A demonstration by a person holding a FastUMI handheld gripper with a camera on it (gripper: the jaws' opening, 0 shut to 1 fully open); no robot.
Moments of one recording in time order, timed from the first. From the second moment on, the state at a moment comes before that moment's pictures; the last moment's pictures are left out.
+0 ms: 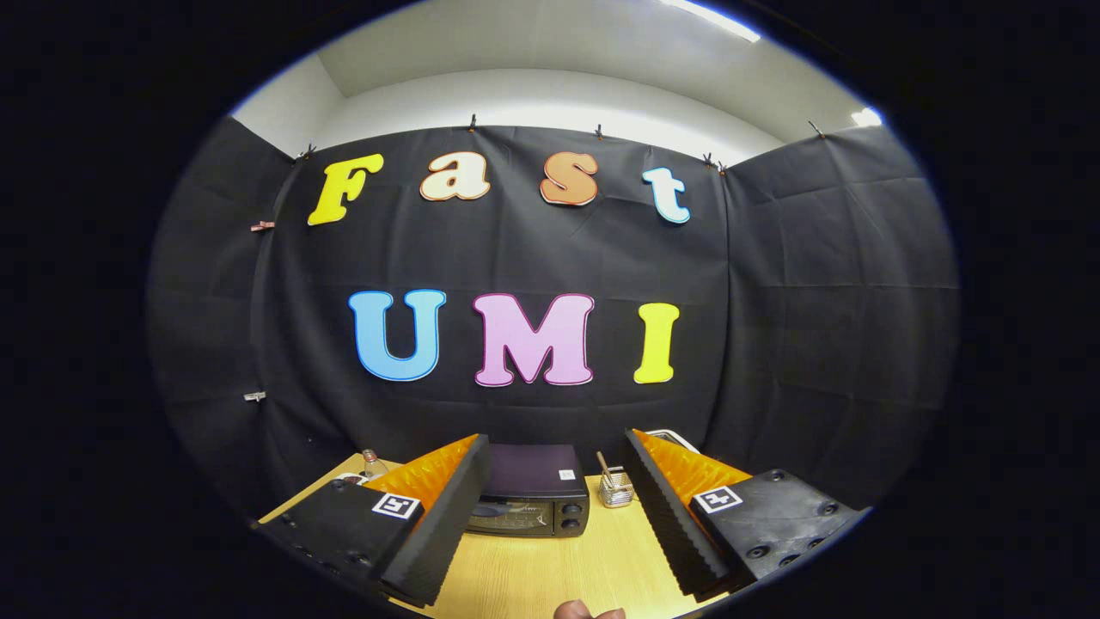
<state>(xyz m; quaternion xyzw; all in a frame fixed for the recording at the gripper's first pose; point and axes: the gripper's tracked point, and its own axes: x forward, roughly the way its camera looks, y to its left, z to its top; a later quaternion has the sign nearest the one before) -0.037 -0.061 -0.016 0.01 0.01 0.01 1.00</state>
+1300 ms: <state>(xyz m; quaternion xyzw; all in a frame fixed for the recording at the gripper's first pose) -0.025 -0.060 -0.019 0.02 0.01 0.01 1.00</state>
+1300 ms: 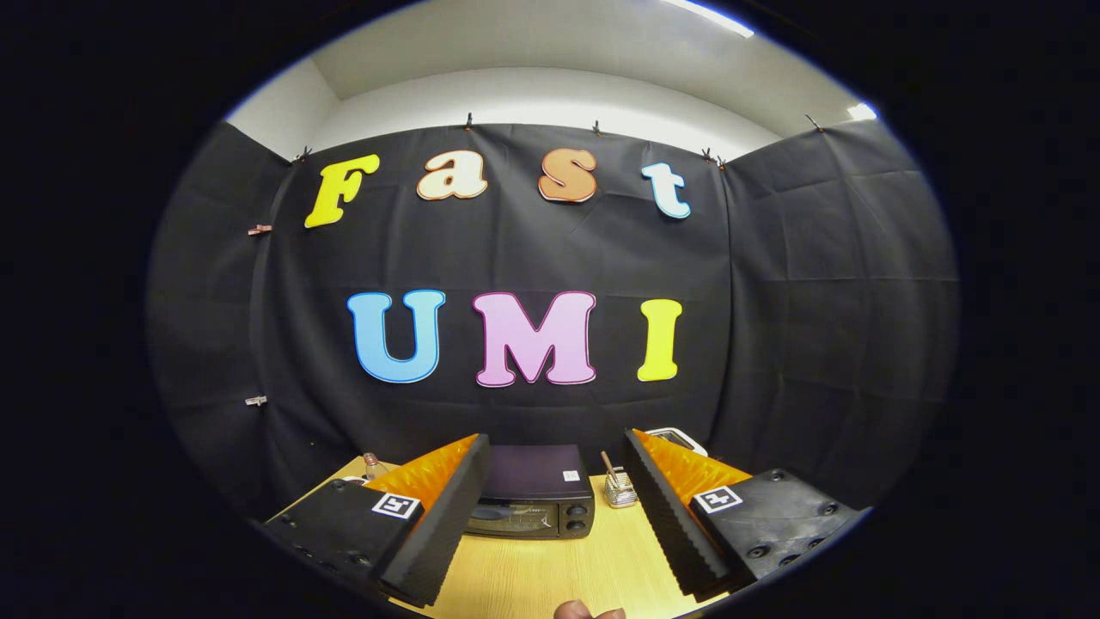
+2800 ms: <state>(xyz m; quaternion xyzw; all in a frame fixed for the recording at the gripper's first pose) -0.028 -0.059 -0.020 0.02 0.01 0.01 1.00</state>
